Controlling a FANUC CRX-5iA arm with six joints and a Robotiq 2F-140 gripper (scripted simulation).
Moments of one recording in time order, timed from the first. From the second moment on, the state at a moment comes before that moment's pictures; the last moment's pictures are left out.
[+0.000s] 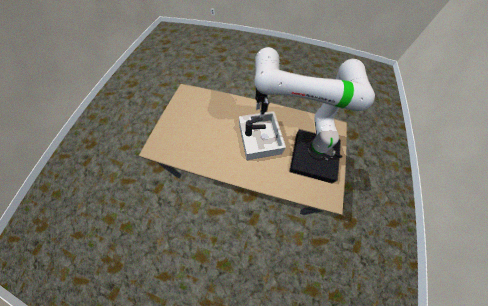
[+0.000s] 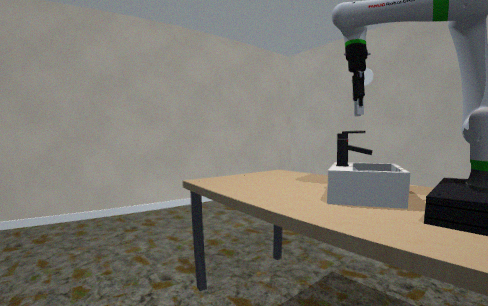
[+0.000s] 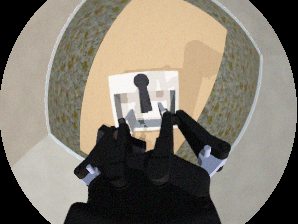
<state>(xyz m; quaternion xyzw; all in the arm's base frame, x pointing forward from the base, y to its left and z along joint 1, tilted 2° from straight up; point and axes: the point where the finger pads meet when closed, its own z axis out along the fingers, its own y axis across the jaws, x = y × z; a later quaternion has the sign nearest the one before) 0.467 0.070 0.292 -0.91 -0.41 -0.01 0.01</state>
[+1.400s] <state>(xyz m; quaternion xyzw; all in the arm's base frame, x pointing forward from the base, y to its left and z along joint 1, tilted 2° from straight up) 0.466 0.070 0.243 -0.91 -0.41 -0.01 0.01</state>
